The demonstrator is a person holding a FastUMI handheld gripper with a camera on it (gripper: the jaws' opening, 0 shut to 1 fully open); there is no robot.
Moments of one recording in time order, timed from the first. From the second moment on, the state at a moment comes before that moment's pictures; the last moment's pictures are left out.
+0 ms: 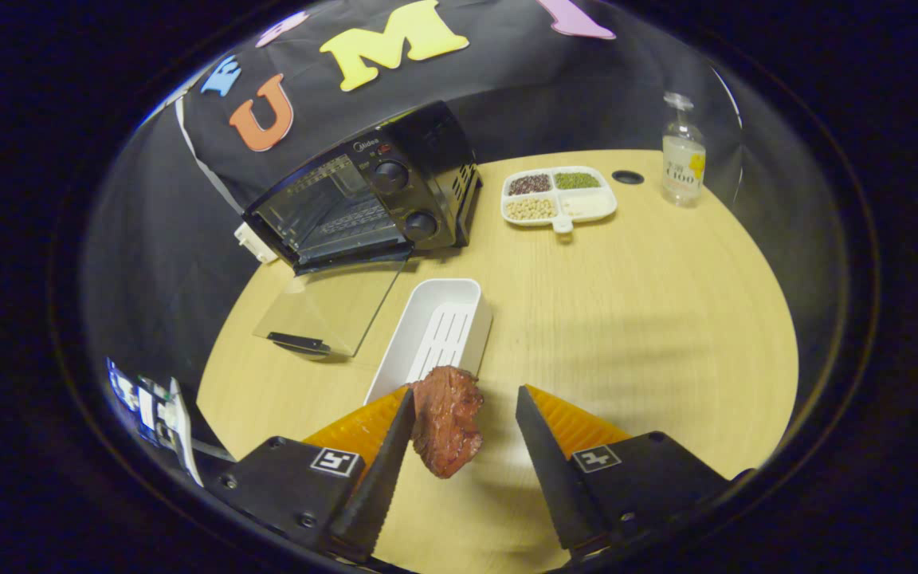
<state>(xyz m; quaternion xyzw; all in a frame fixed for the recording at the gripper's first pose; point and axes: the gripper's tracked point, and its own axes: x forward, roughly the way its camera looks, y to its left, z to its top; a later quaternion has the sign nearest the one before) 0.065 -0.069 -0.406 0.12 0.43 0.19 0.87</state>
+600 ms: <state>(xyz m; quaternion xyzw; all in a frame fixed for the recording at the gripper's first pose) 0.063 -0.057 -0.371 0.32 0.43 0.19 0.82</state>
